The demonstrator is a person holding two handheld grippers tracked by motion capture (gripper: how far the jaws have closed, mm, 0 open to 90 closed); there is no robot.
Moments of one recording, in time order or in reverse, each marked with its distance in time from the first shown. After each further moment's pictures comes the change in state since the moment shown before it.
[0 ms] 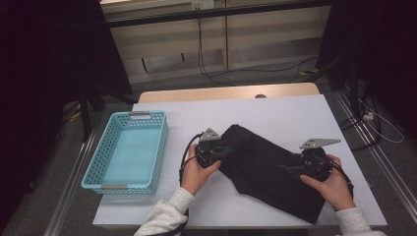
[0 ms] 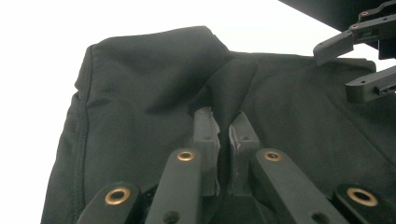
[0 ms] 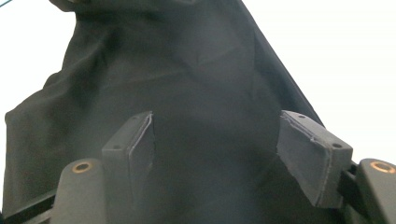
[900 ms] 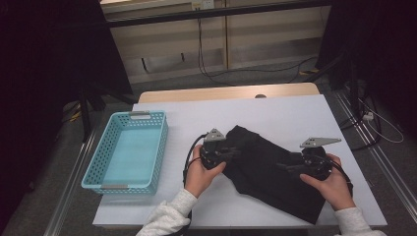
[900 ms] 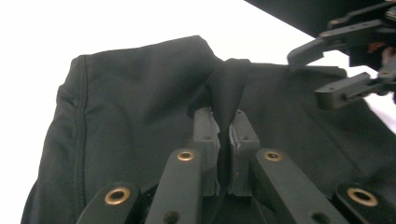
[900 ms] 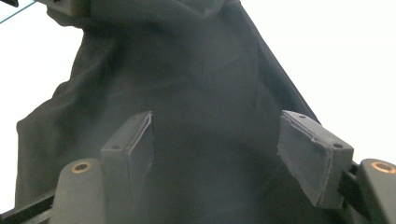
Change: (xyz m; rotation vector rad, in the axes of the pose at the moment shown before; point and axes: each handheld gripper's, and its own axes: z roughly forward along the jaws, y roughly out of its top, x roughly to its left) left arm -0.019 0.009 0.001 -0.007 -0.054 0.009; right arm 0.001 0.004 -0.002 -0.029 0.012 0.004
